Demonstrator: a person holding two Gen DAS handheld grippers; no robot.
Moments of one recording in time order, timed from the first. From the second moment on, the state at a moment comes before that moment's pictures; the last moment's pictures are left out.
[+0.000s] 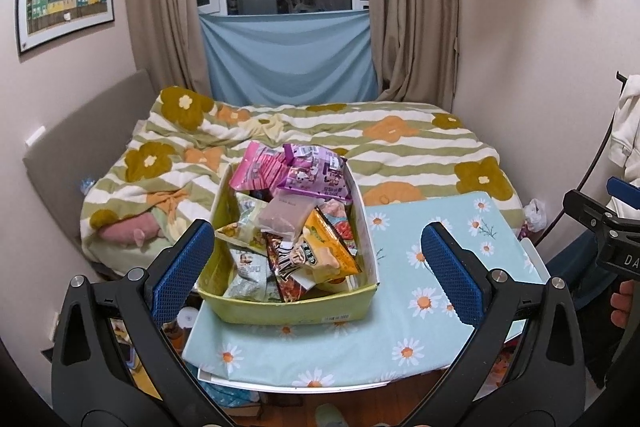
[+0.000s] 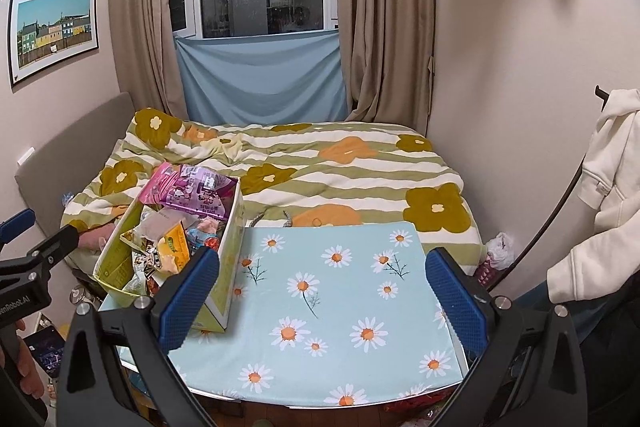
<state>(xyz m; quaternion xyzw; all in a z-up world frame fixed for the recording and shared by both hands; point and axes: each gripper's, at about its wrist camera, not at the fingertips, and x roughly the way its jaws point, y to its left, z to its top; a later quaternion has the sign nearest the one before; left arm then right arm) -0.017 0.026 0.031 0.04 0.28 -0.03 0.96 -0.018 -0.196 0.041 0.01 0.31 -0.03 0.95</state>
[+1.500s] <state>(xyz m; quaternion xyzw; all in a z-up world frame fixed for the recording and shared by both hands) -0.020 0.034 0.029 0.04 0.28 -0.02 0.96 -0.017 -0.204 0.045 0.01 0.31 -0.04 0.95</state>
